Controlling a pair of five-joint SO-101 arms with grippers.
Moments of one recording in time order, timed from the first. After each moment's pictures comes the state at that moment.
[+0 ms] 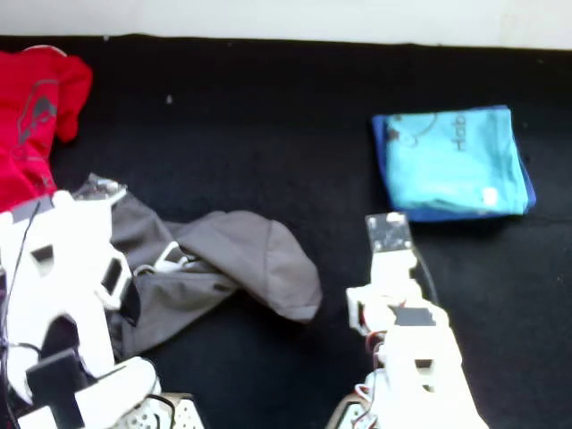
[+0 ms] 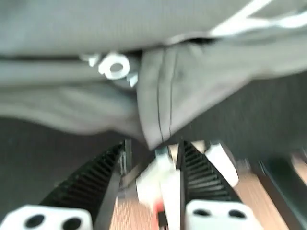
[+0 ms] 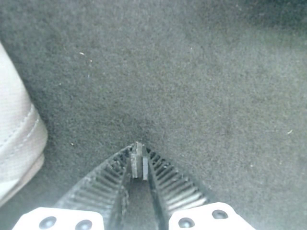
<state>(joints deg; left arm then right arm) -31.6 -15.2 41.3 81.7 -32.6 -6.1 -51.6 85.6 37.3 6.7</state>
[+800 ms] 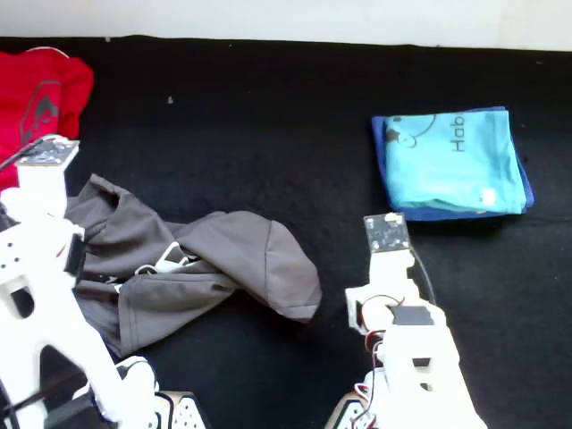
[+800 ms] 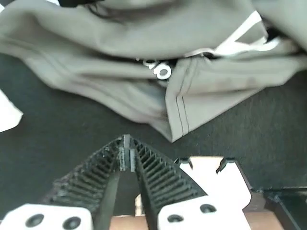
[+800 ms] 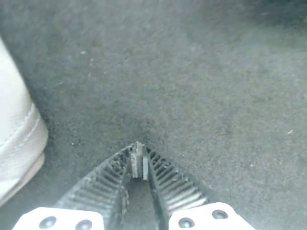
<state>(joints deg) -36.9 -29.8 21.0 97.0 -34.5 -7.7 -51.9 85.0 39.8 6.7</state>
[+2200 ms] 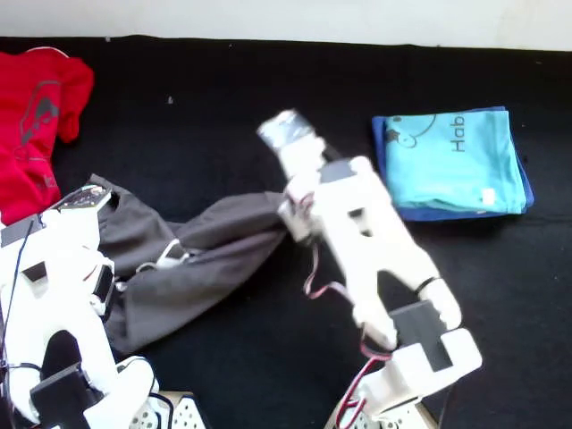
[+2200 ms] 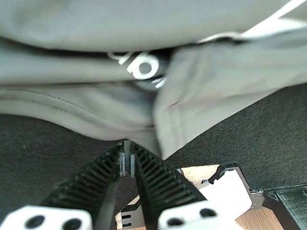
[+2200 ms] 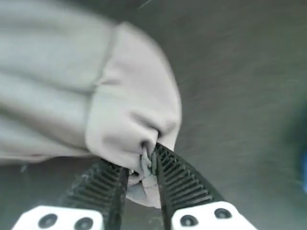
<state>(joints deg) -36.5 -19.7 43.9 79.8 -35.0 -21.5 3.6 12.2 62.5 13.8</state>
